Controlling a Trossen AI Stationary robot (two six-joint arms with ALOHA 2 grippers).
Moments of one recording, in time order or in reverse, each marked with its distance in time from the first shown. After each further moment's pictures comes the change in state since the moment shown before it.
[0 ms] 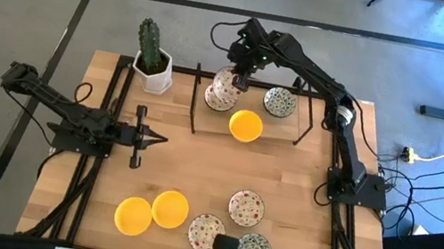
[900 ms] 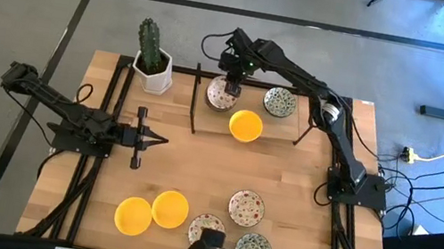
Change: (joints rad) left arm 0.000 0.000 0.000 -0.067 -0.008 -0.015; right arm 0.002 0.151 -0.001 0.058 -0.001 -0.042
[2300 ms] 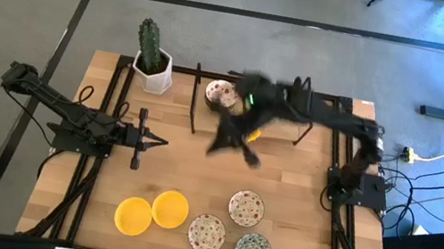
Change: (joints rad) left arm 0.000 0.000 0.000 -0.084 -0.004 -0.147; right arm 0.521 -0.498 -0.197 0.212 -0.504 0.054
